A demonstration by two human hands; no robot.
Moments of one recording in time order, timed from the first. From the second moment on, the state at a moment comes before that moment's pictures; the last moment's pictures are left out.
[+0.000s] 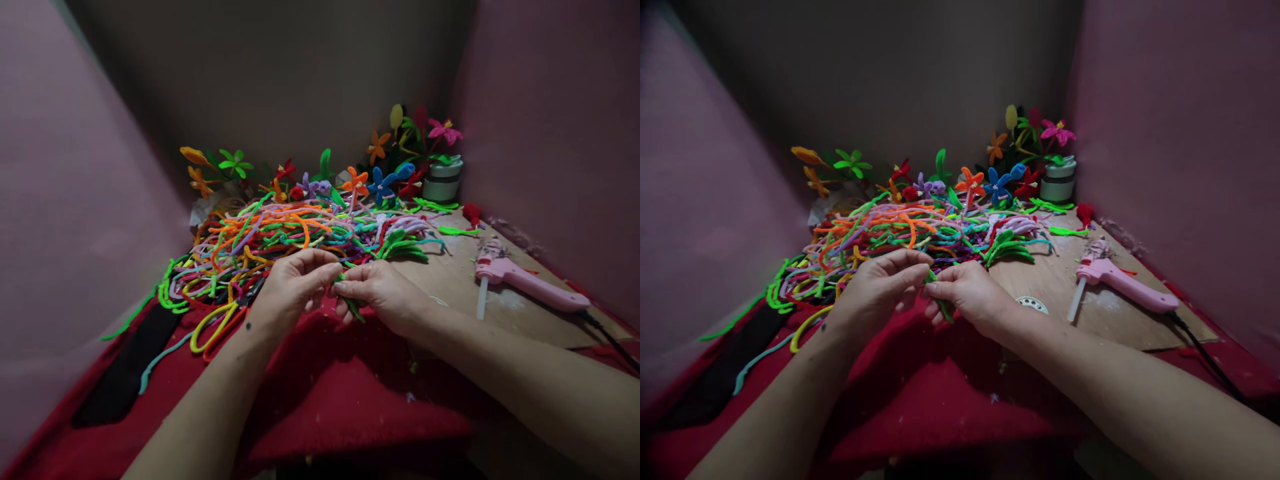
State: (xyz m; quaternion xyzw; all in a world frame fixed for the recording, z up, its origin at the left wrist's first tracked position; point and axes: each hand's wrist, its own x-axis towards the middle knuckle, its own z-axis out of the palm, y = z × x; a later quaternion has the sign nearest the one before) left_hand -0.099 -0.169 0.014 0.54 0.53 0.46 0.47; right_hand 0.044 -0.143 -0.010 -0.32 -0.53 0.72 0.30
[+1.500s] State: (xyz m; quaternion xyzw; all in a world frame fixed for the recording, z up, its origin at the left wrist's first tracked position) left_hand -0.104 -0.164 0.013 0.65 0.56 0.41 0.31; right_hand 0.039 -0.136 -0.024 -0.30 -0.44 0.75 0.39
